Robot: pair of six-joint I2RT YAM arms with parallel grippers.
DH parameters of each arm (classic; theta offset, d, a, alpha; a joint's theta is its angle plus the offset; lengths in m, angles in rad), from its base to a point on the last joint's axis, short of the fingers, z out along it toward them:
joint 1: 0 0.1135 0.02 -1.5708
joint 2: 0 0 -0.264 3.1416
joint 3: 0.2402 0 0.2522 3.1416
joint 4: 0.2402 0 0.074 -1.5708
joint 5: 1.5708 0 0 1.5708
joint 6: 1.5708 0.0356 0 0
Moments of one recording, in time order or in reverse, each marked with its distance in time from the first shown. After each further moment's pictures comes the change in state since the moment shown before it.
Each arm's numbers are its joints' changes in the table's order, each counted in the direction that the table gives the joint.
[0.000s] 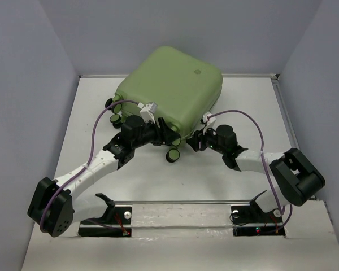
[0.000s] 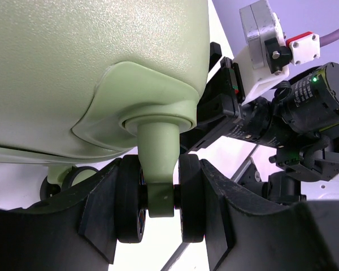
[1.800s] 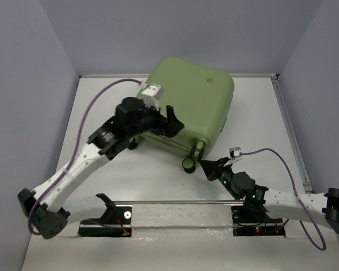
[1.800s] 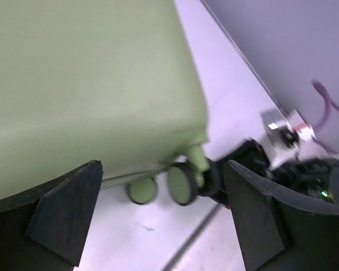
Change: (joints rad) left arm -0.160 0.035 0.472 0.501 -0.108 0.273; right arm 0.553 -0.617 -0.503 -0.113 0.803 0.478
